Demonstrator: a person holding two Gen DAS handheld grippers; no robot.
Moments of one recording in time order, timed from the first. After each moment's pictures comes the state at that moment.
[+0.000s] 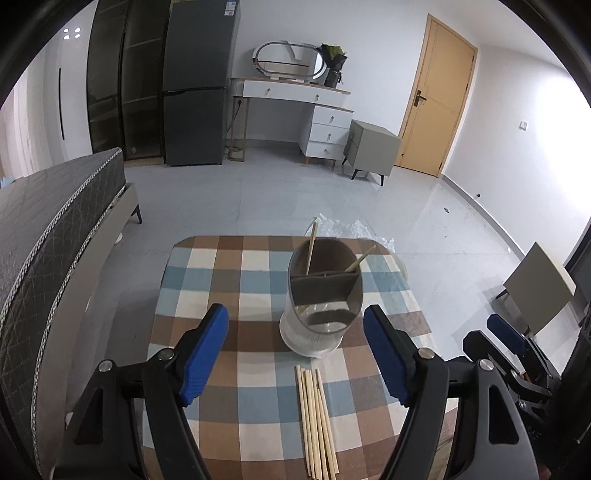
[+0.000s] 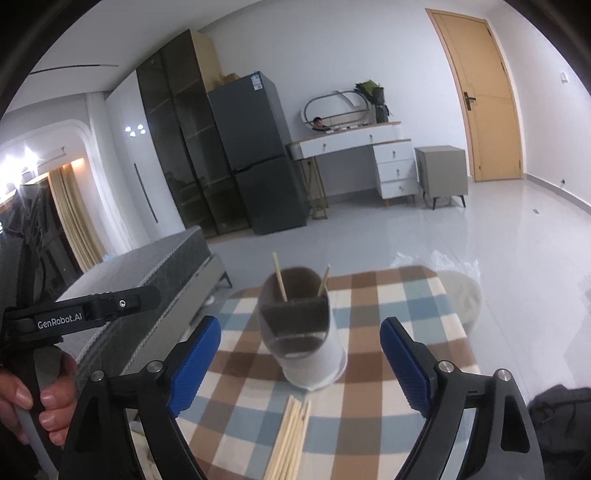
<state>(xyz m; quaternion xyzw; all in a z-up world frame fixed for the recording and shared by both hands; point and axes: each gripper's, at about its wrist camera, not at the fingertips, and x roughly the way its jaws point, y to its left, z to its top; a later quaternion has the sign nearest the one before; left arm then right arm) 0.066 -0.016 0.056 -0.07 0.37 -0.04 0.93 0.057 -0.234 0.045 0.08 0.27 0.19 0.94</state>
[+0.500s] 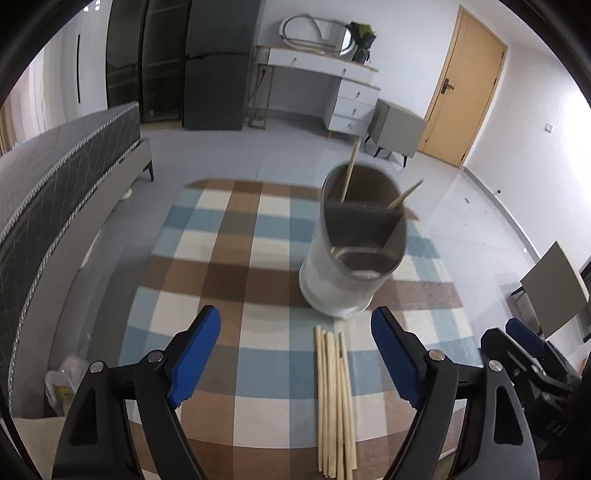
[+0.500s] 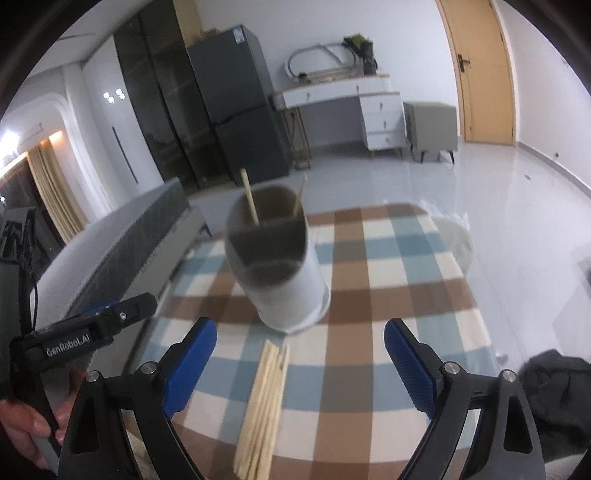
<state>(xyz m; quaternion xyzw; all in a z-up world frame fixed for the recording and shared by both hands) 0.063 -0.010 -0.029 -0.10 0.41 -0.01 0.91 0.069 -0.223 -0.023 0.05 0.37 0.16 0.91</state>
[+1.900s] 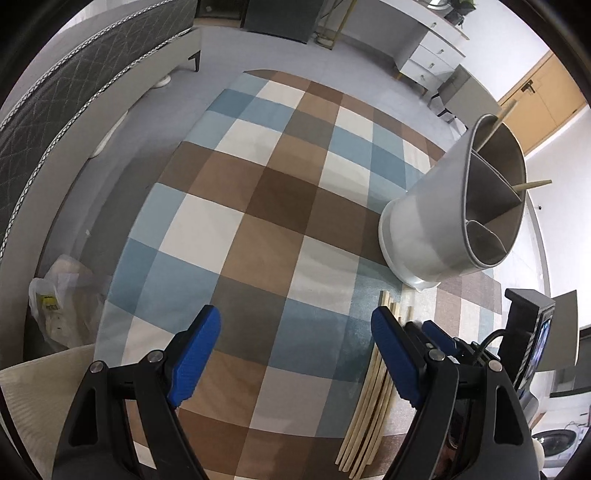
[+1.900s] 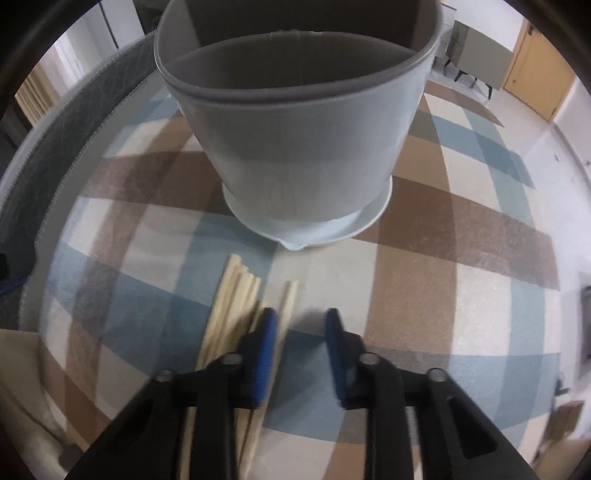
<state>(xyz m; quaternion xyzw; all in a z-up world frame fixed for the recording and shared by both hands) 0.092 0.044 -0.091 -0.21 0.55 0.06 0.80 0.150 -0.132 -0.152 -0.11 0.57 0.14 0.80</state>
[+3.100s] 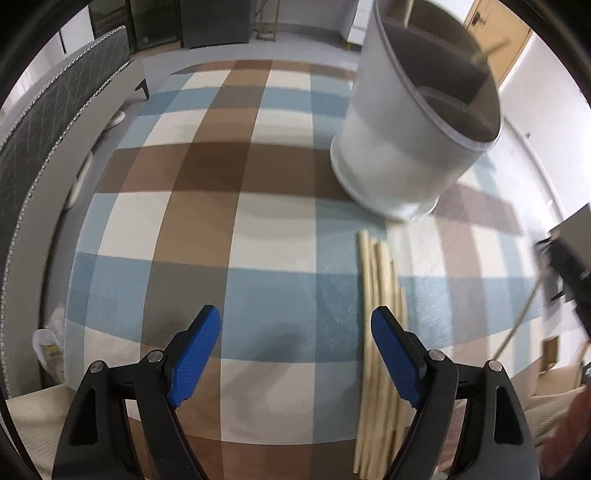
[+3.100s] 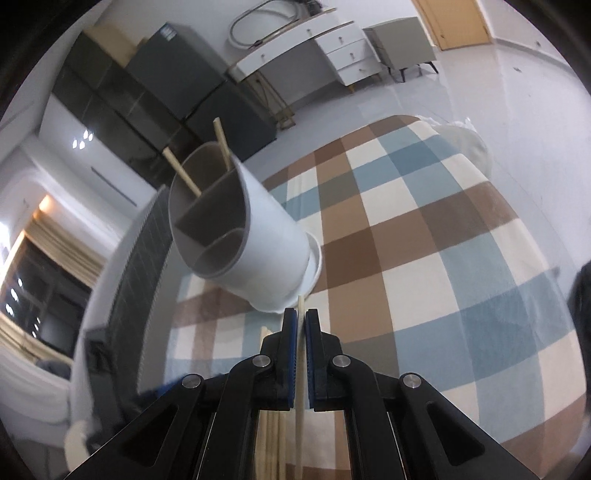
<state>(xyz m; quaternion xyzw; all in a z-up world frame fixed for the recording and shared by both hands) 0.081 -0.025 -0.132 -0.08 0.57 0.01 0.82 0.115 -0.266 -0.085 0.23 0.45 0.17 0.85</state>
